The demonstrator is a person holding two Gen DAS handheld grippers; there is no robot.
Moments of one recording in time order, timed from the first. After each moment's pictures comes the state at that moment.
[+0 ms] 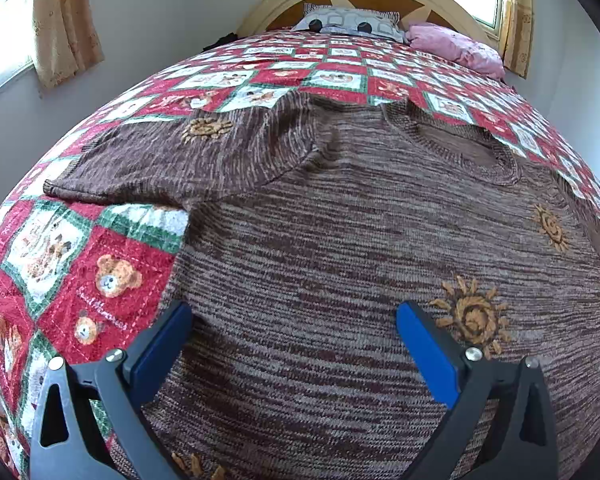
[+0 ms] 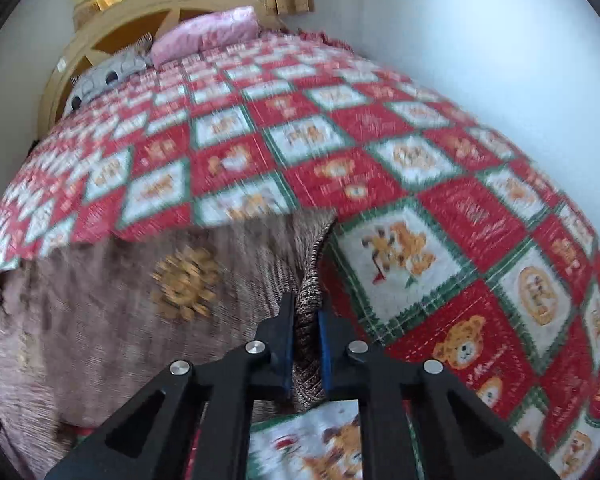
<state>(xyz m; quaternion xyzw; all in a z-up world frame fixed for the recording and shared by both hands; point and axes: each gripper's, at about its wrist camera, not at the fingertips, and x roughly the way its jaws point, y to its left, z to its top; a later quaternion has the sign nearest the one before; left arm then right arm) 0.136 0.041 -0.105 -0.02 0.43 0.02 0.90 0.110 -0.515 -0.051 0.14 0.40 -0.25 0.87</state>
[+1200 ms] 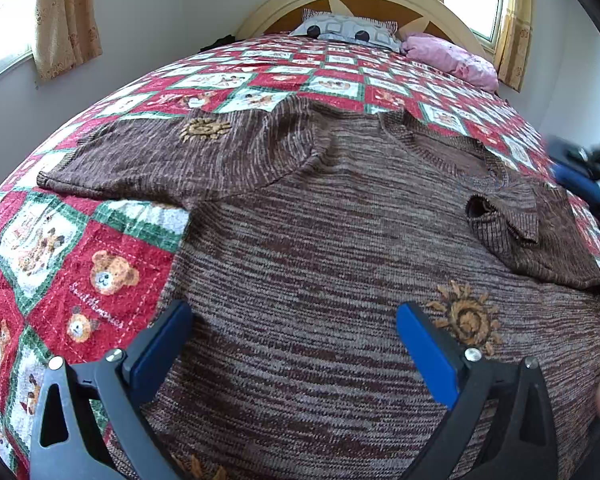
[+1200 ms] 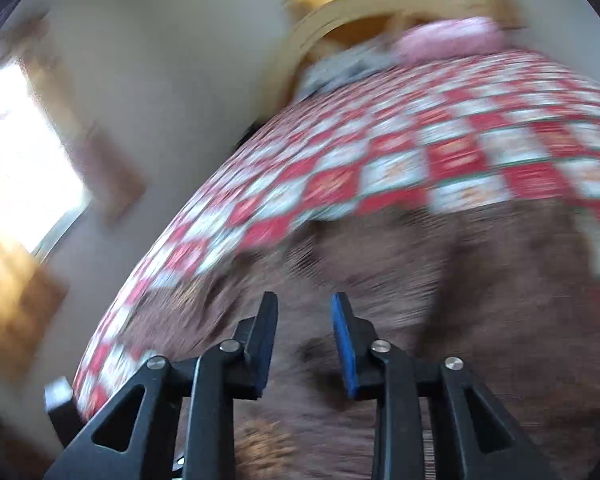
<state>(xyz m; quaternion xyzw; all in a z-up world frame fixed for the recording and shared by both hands) 0.130 0.048 -0.104 -0.04 0.42 0.00 0.91 0.189 -0.237 -0.060 0.21 0.32 0.03 0.92</state>
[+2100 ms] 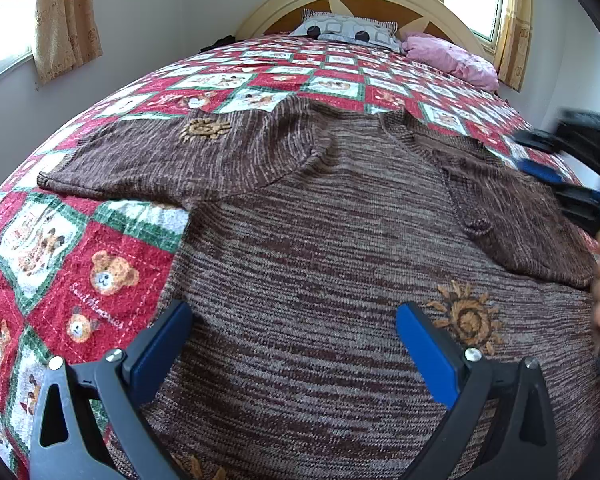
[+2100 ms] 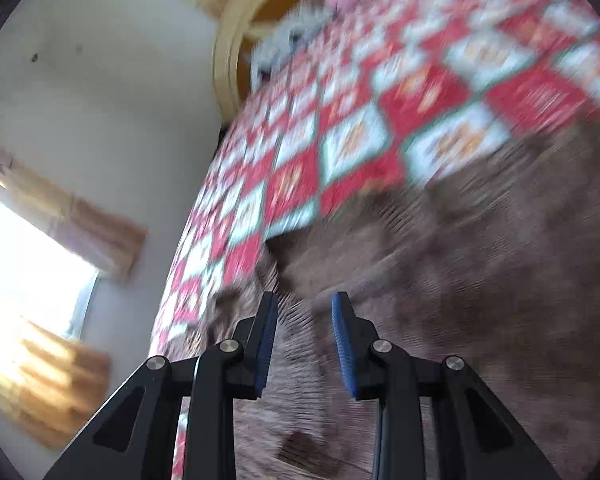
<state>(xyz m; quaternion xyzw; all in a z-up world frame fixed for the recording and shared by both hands) 0.131 0.047 -0.104 -0.04 0.42 0.00 0.91 0.229 -0.274 -0.083 0.34 0.34 0.05 0.88</state>
